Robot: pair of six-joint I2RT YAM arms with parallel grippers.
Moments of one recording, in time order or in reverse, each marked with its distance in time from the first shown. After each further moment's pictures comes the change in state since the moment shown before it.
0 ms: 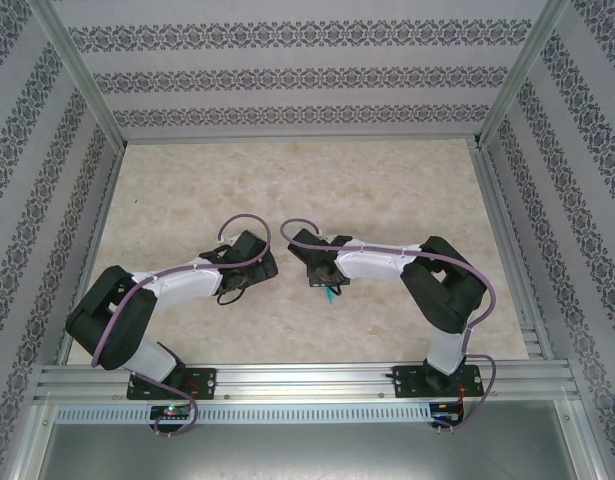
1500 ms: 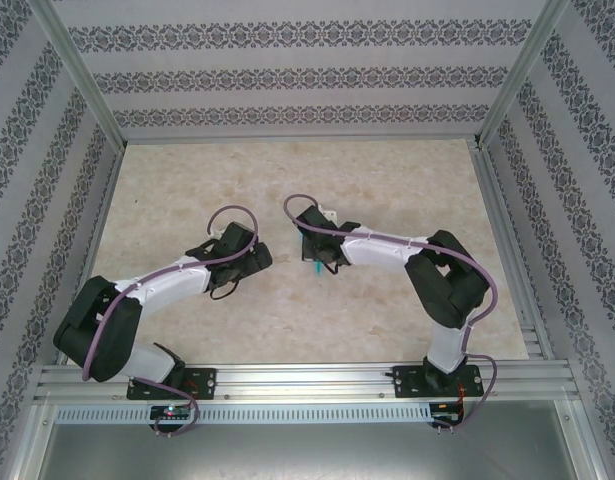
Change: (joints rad) left arm 0.079 -0.085 0.006 -0.019 0.052 0.008; right arm -0.110 0.022 0.075 0.217 -0.035 -0.106
